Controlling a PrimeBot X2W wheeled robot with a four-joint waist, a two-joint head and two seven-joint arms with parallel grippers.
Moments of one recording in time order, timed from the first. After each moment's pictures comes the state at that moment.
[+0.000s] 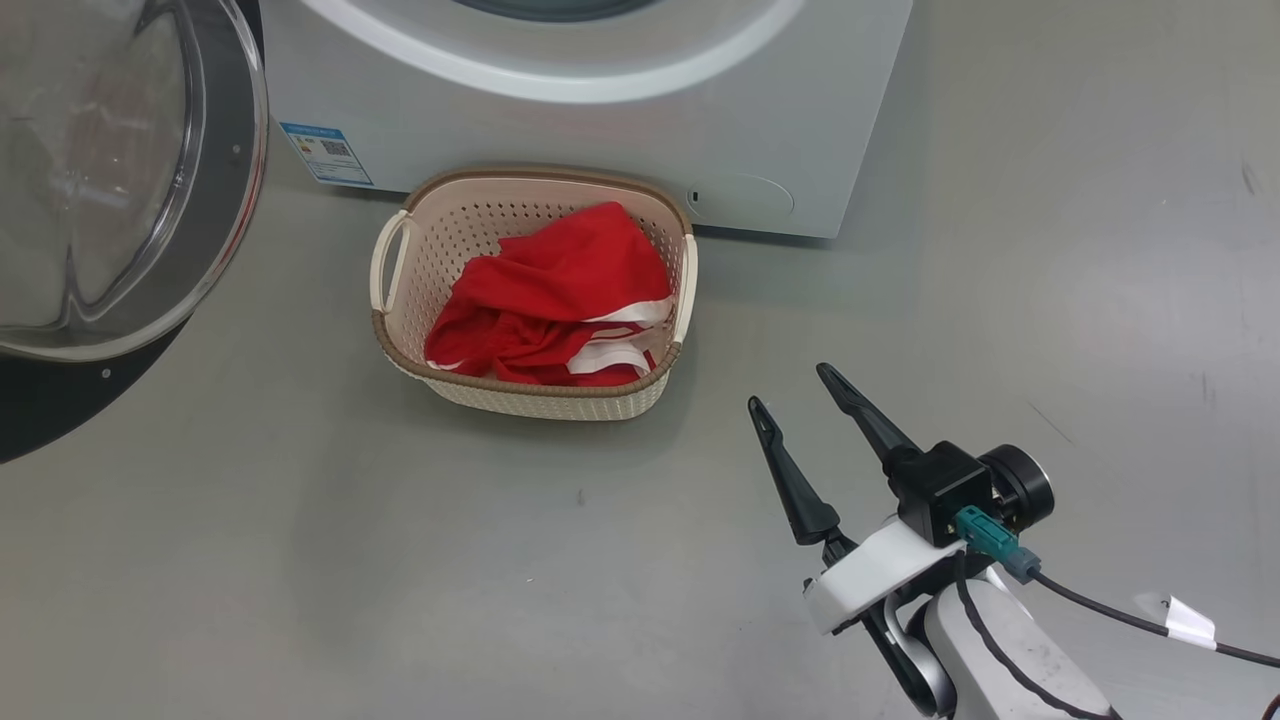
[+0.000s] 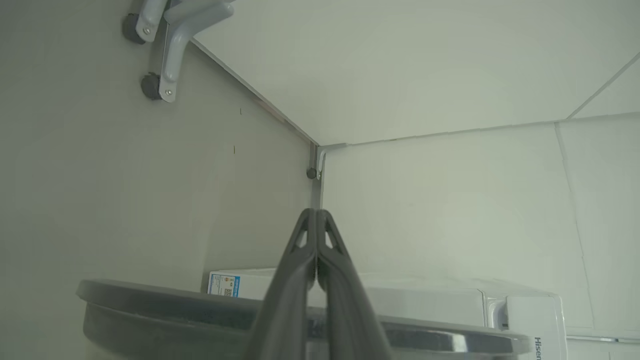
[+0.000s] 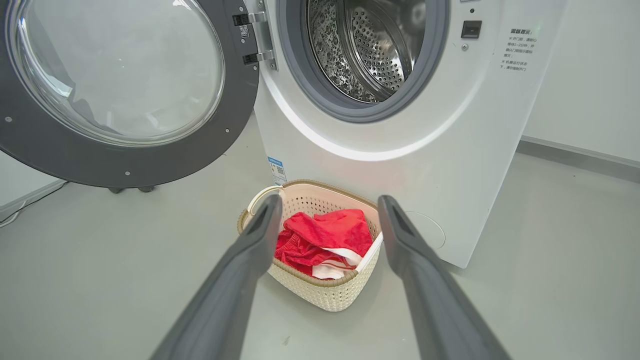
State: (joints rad) left arm -0.87 0.58 0.84 0.94 -1.12 0.12 0.40; right arm -0.24 -0.07 0.48 0.27 0.25 0.05 -0.25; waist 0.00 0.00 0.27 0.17
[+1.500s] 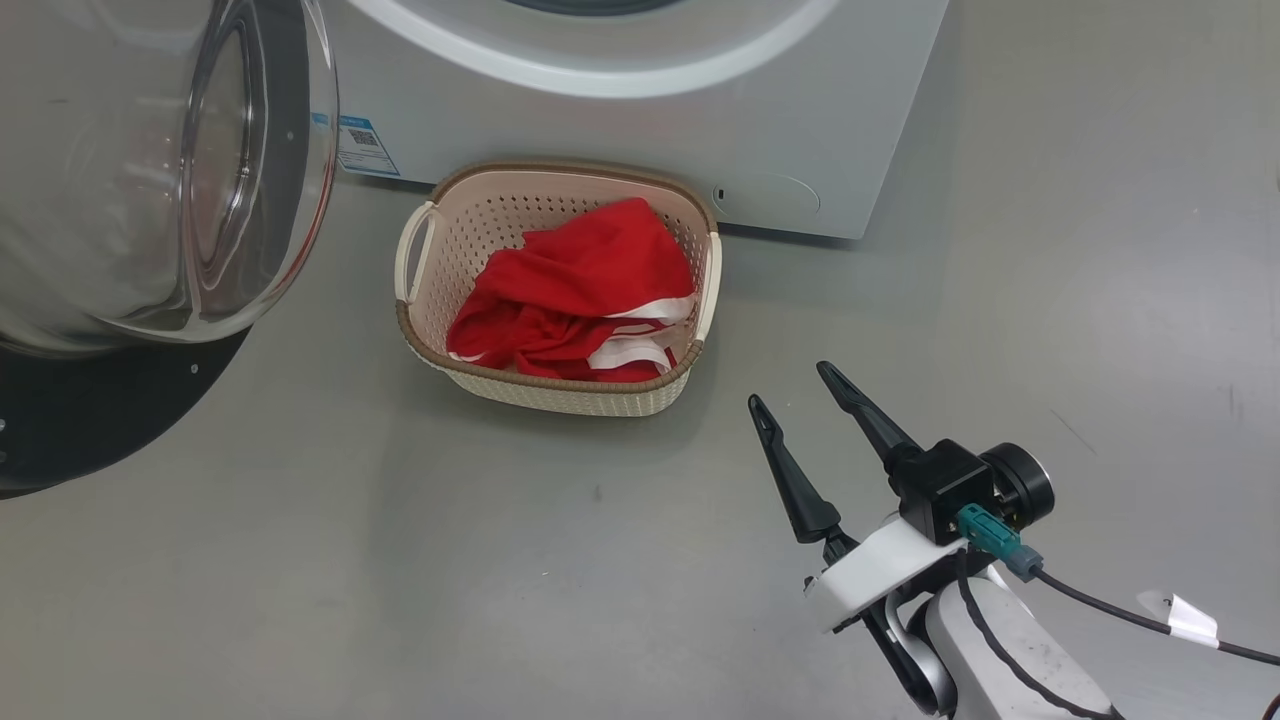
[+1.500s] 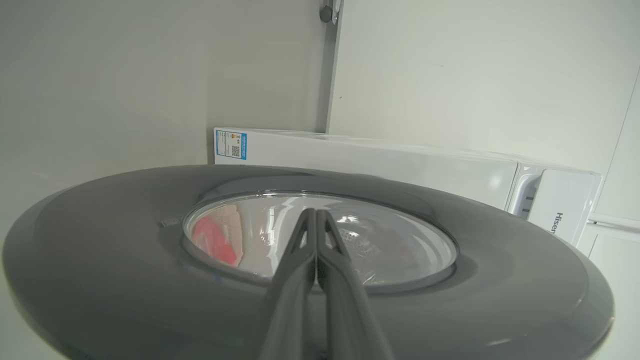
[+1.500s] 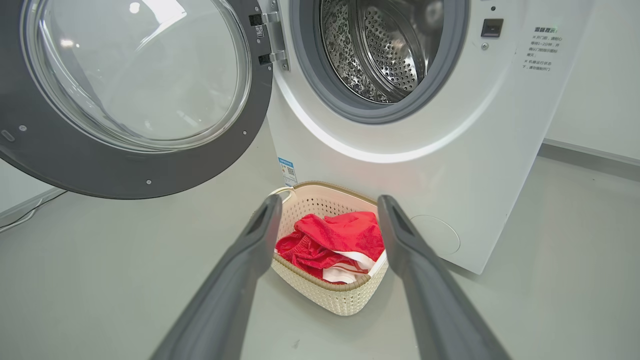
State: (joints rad) left arm -0.94 0.52 0.74 1.09 -1.18 0.07 0.82; right arm -0.24 -0.06 0.48 0.27 0.25 0.03 -0.25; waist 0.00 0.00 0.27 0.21
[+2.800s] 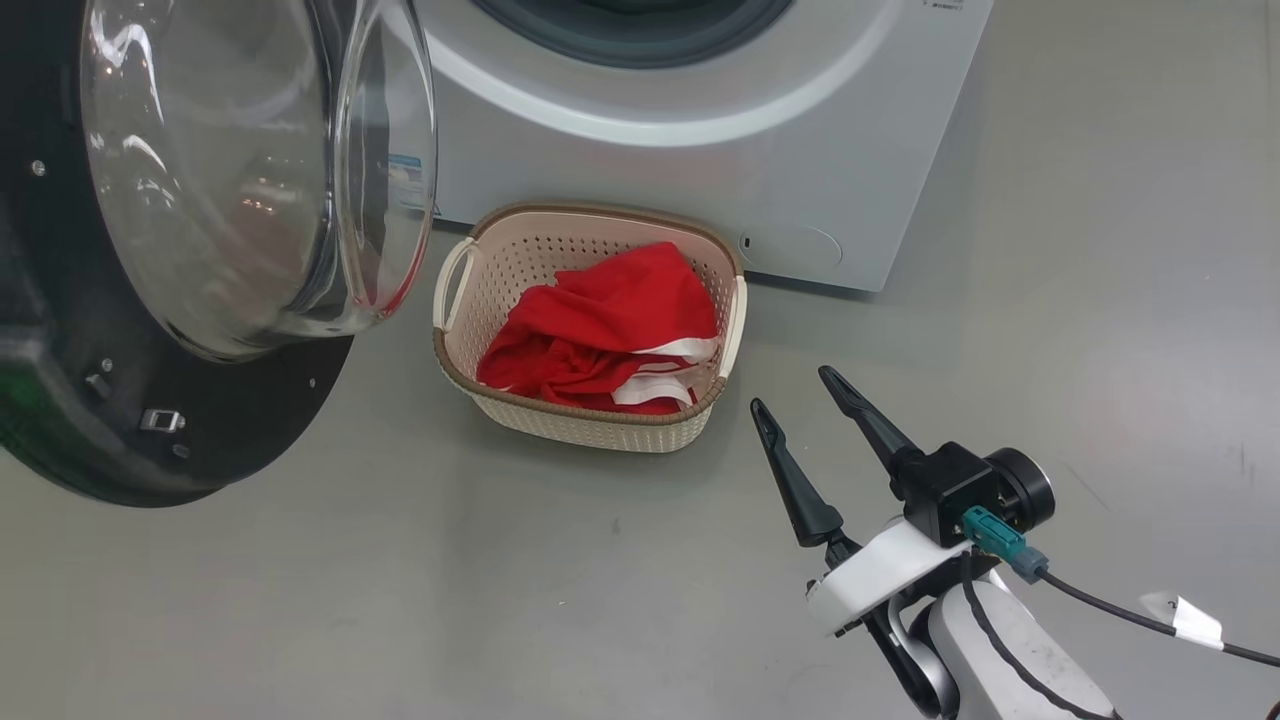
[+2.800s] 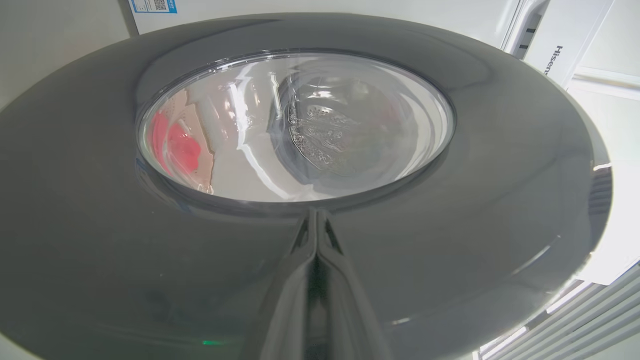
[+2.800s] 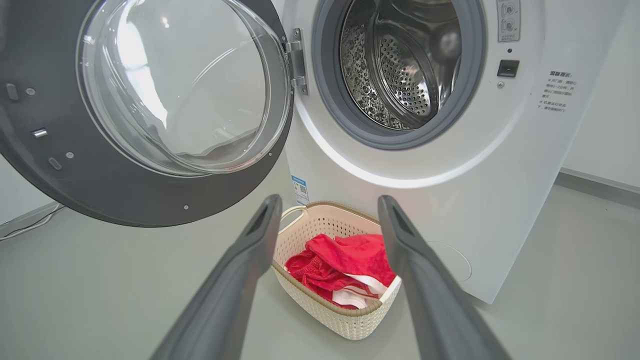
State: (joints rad) left arm -0.86 0.37 0.71 1.05 -1.28 -0.10 1.16; right arm -0.23 -0.06 0.47 0.27 0.26 0.03 -0.25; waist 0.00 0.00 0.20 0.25
